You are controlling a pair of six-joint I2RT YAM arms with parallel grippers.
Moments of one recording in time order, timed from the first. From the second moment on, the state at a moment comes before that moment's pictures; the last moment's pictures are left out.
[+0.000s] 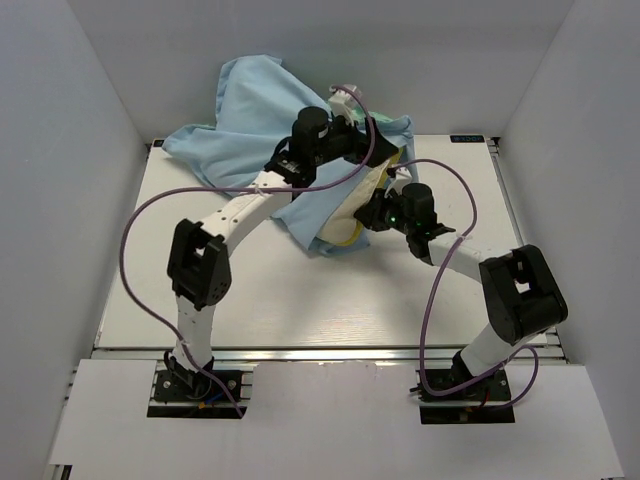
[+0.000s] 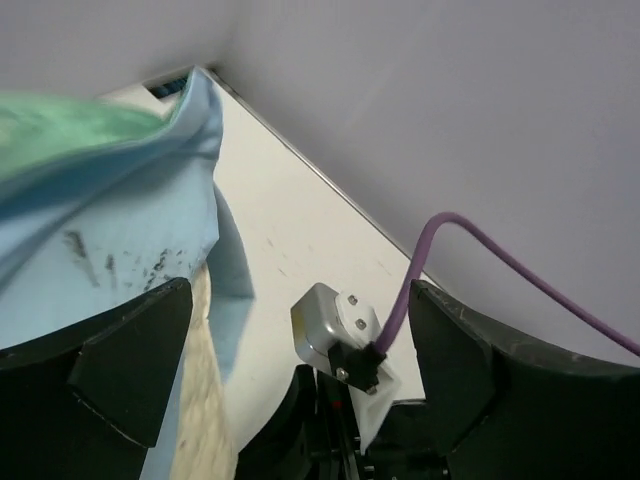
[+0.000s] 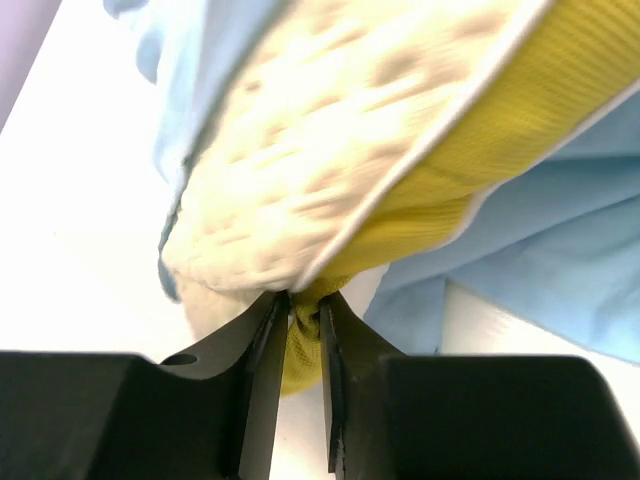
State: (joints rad) left arm -0.62 2.04 1.86 0.11 0.41 -0.45; right arm 0.42 1.61 0.84 0.41 -0.31 0.39
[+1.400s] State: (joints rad) left arm -1.00 1.77 1.00 -0.01 -0.86 -0.22; right arm 0.37 1.66 0.92 0.36 -0.47 0.44
